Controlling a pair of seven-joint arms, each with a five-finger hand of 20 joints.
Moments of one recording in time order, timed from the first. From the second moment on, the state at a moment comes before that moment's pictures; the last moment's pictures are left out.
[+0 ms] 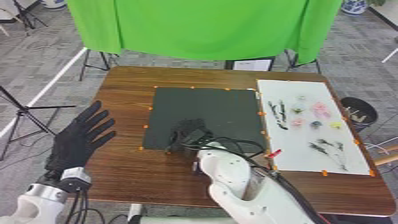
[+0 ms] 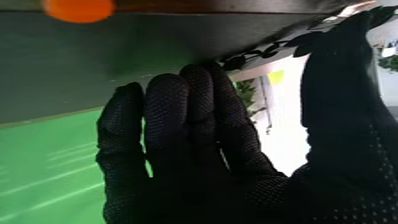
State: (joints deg) left arm 129.8 -53.4 -101.6 -119.0 32.5 -4.9 12.1; right arm -76.6 -72.6 41.4 -97.9 -142.5 -11.3 23.1
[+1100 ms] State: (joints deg) left arm 134.2 -55.1 -104.5 -120.6 32.7 -4.6 13.0; right arm -83.3 -51.3 63.3 -114.6 -132.6 -5.5 26.4
